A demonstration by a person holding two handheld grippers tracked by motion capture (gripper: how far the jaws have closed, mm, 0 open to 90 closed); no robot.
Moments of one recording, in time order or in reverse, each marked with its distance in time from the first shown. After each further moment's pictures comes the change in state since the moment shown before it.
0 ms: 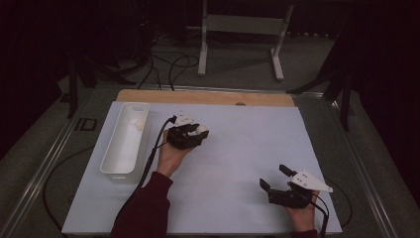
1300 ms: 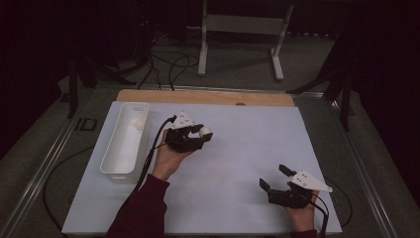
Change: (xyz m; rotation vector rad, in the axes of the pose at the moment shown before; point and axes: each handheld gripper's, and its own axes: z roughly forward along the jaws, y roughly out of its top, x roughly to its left) left arm -0.022 0.017 -0.031 -0.037 -0.090 0.071; right arm 0.000 0.000 0.001 0.003 0.001 -0.001
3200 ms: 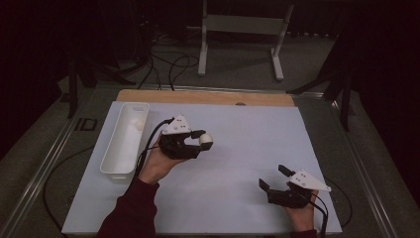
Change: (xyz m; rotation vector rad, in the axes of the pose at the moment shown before) left arm -0.016 0.013 -0.037 0.009 -0.165 0.124; right arm 0.001 -0.001 0.002 0.016 0.000 0.003
